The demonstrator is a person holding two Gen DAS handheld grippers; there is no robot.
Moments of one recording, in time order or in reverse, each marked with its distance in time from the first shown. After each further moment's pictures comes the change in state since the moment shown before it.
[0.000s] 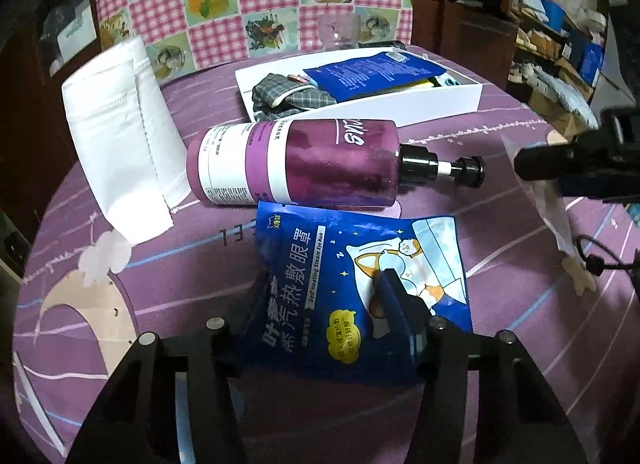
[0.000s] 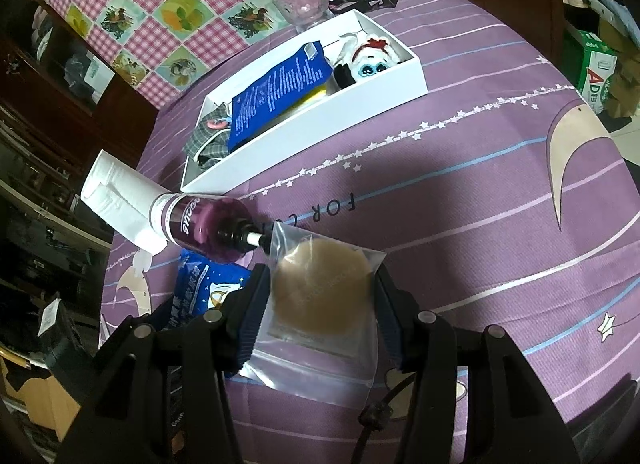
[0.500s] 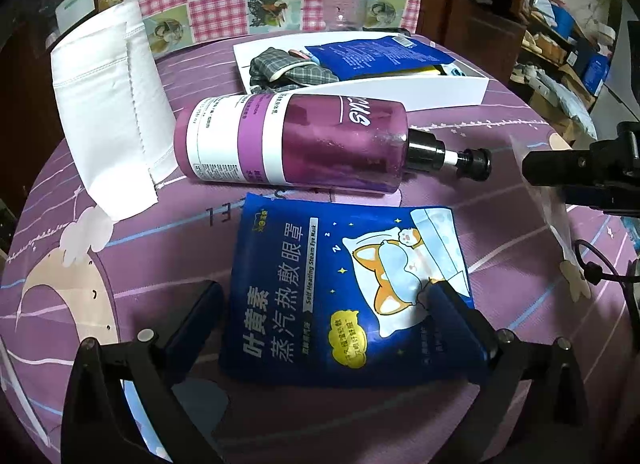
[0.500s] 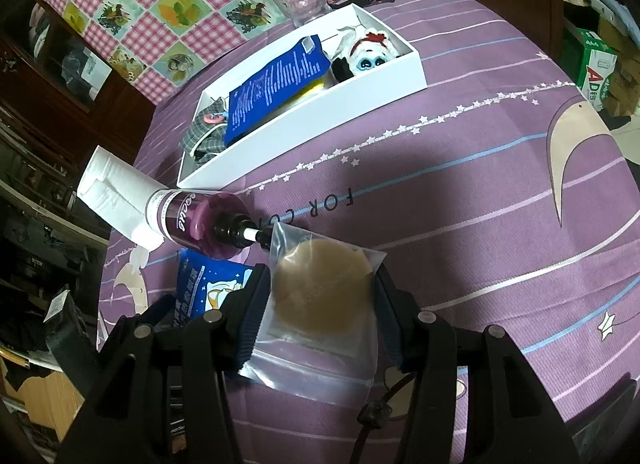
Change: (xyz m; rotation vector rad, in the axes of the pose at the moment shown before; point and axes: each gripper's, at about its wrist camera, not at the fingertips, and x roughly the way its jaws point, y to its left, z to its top) left arm 0.009 0.001 -0.002 -0.043 0.062 -0.030; right arm 0.003 -0.001 -0.001 -0.001 0.016 -0.009
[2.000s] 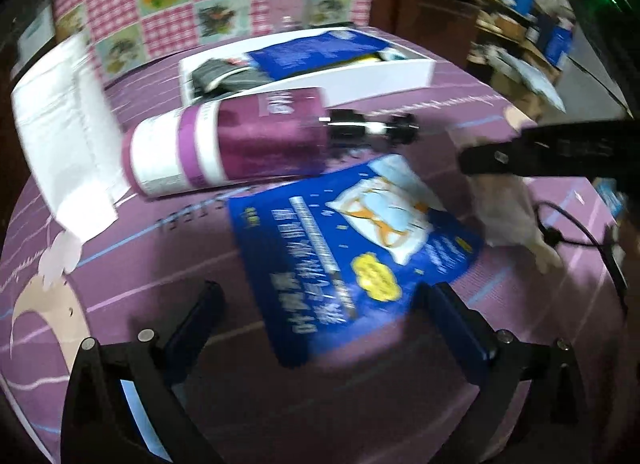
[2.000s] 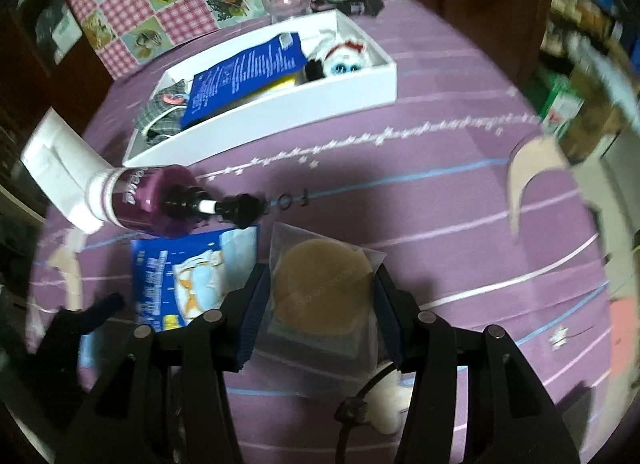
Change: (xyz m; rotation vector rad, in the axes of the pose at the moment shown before) left arm -0.010 -0.035 -0.002 0.137 0.004 -0.110; right arm 0.010 0.018 -0.005 -0.136 -0.042 -0.306
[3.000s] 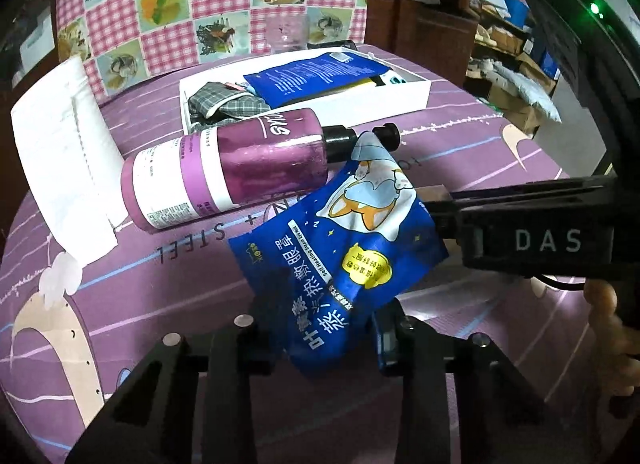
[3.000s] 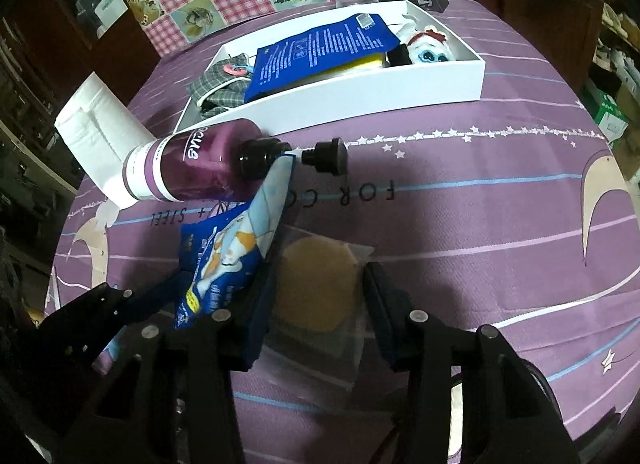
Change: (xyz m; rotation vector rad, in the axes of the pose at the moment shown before) left arm 0.001 0.011 0.010 -0.022 -0.064 0.005; right arm 0.017 0.025 -0.005 -0.065 0.034 0.198
